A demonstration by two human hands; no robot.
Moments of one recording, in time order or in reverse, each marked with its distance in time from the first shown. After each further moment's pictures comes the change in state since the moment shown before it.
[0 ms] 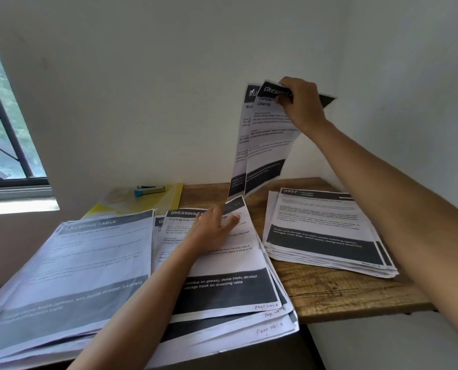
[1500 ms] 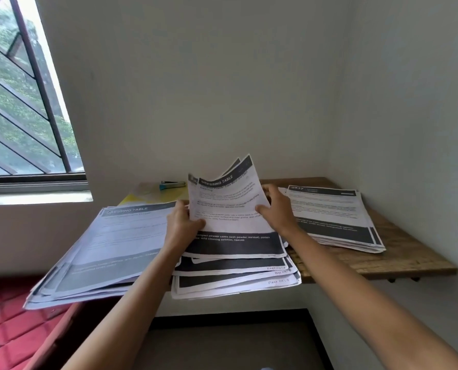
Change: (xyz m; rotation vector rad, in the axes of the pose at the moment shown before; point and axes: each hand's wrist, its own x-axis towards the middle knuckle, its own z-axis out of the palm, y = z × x) left_hand -0.095 -0.032 -0.047 -0.482 0.430 -0.273; right_hand -0.213 -0.114 0.044 0.354 -0.304 0.525
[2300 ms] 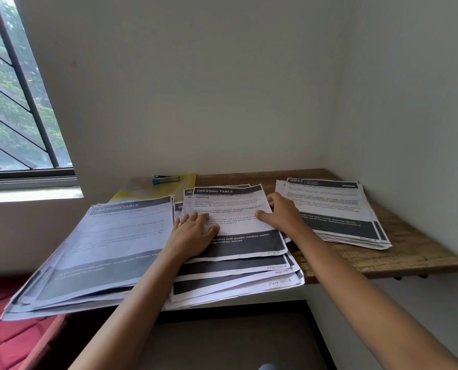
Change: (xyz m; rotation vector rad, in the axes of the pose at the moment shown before) left_hand 0.009 -0.021 0.024 0.752 -0.367 0.213; right_hand 0.002 0.024 -0.002 -0.247 -0.166 0.202
